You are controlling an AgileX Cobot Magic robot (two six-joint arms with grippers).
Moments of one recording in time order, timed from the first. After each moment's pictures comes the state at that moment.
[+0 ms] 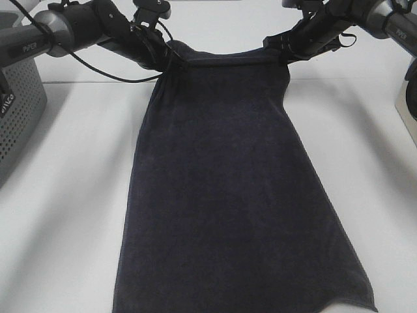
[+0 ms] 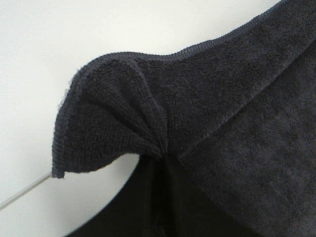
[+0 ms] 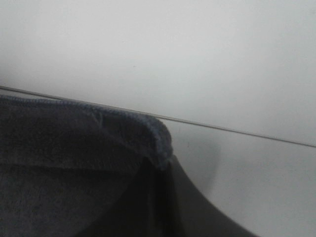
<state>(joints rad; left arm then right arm) -0.29 2.63 -2.34 -0.42 0.48 0.56 0.09 2.69 -2.55 0.23 0.76 -0.21</state>
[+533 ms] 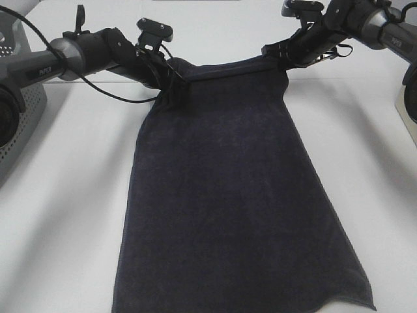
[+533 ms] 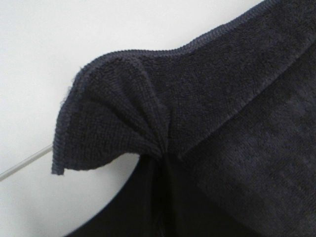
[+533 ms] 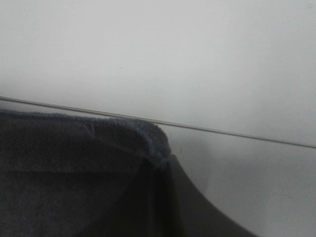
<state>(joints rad) -0.29 2.72 -2.34 -0.44 0.38 0.59 0.09 2.70 -2.47 0.23 0.64 -0.20</state>
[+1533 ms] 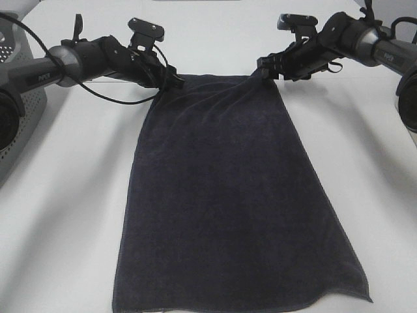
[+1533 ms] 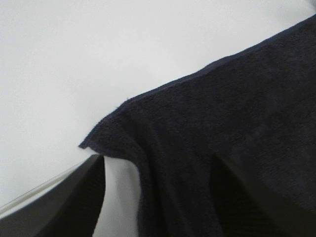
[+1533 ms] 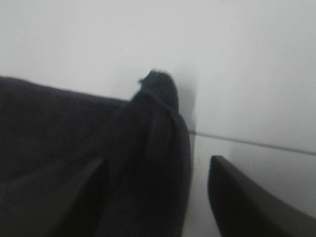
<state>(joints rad) -0.27 2.74 -2.34 -0.44 0.26 0.59 0.09 2.74 -2.42 0.39 0.53 -0.34</state>
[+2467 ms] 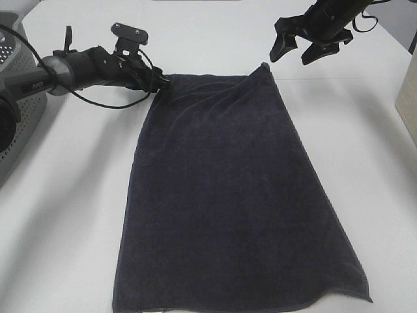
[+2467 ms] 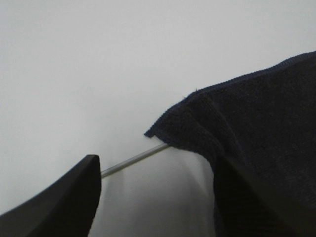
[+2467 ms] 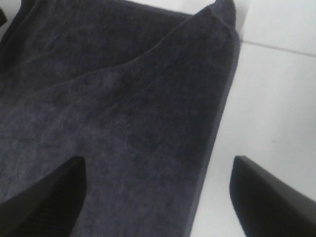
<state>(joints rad) -0.23 2.79 -2.34 -0.45 0.14 0.59 0.06 2.50 -2.42 0.36 1.10 -0.29</state>
